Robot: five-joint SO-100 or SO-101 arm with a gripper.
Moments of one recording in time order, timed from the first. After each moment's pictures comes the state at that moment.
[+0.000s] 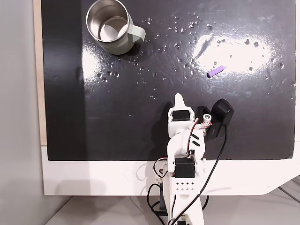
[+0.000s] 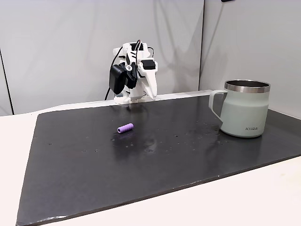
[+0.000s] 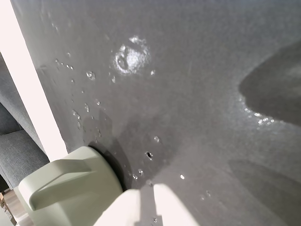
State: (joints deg) arm 1.3 181.6 172.6 43.9 -2.5
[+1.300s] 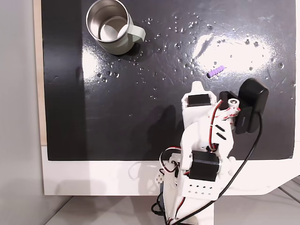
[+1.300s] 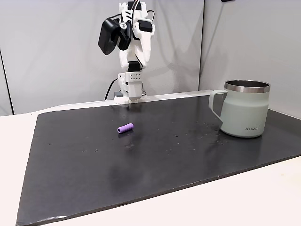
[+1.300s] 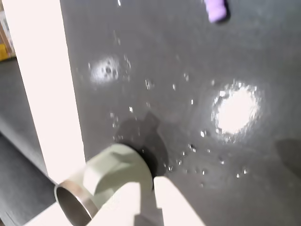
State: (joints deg) arm 9.2 143.0 116.5 68.2 -15.5
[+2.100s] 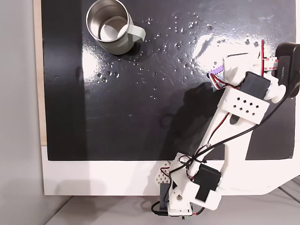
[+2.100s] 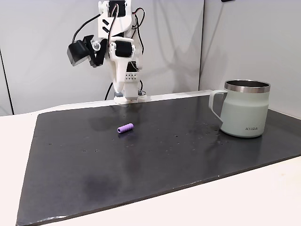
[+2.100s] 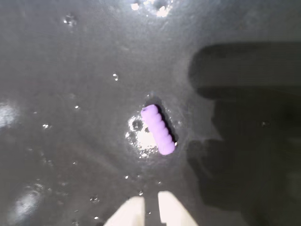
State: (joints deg) arm 22.7 89.2 78.0 78.9 -30.7
